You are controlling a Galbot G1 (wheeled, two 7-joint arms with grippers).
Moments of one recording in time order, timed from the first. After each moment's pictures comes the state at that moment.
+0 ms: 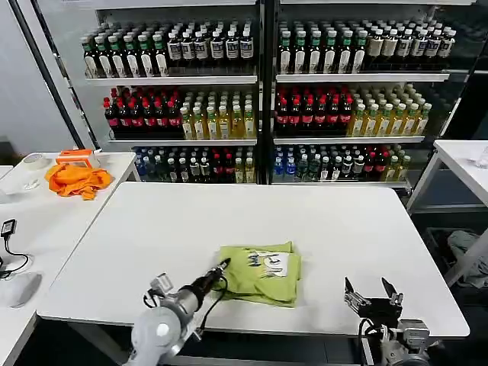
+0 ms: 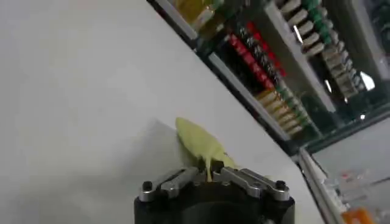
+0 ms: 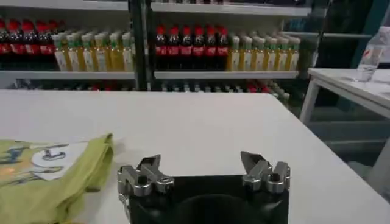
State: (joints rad) left arm 1.17 -1.30 -0.33 -1.87 -1.23 0.48 -0.30; right arm -1.63 1.21 0.60 2.27 0.40 -0.46 0.26
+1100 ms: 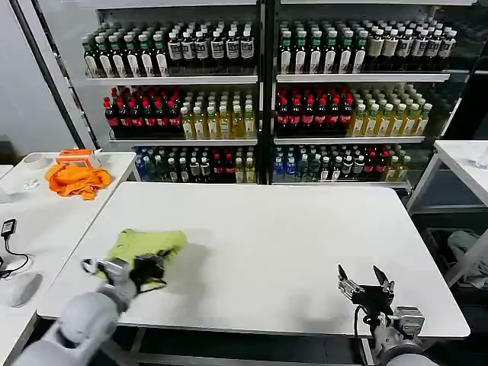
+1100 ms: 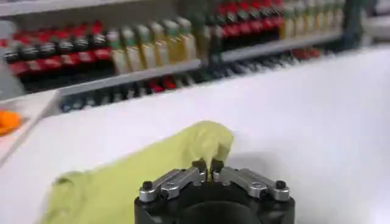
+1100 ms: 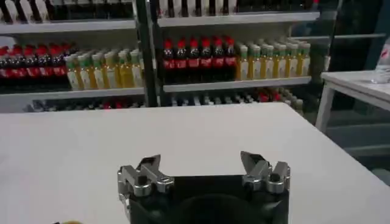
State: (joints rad) left arm 1.13 -0.84 -0.24 -1.88 -0.54 0.50 -0.02; right arm -1.56 1.20 0.58 2.22 0.45 -0.43 0.25
